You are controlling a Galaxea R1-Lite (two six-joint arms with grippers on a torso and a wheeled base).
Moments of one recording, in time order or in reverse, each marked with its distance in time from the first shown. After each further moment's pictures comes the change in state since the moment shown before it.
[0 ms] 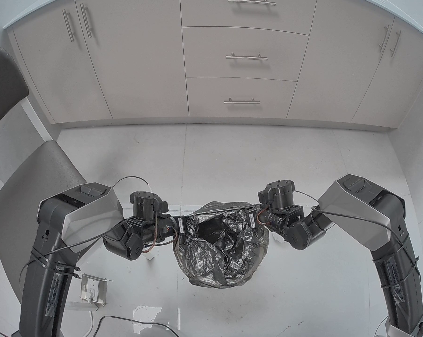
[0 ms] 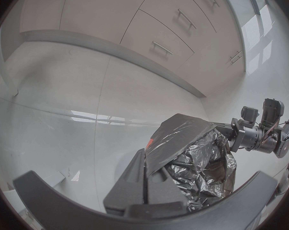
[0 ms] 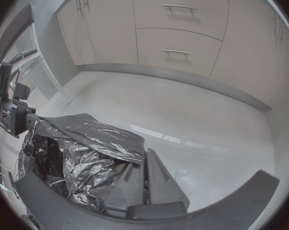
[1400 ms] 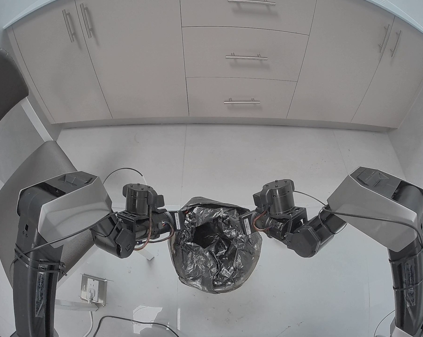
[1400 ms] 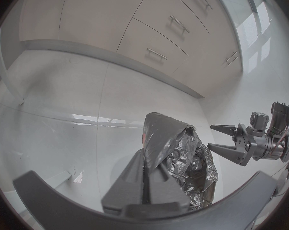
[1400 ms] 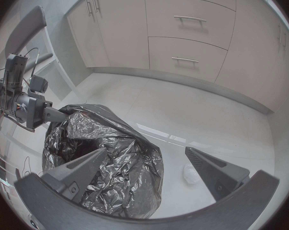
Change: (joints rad) left arm -0.019 -0.154 0.143 0.004 0.021 0.015; right arm 0.093 -0.177 0.204 -0.011 -0.007 0.030
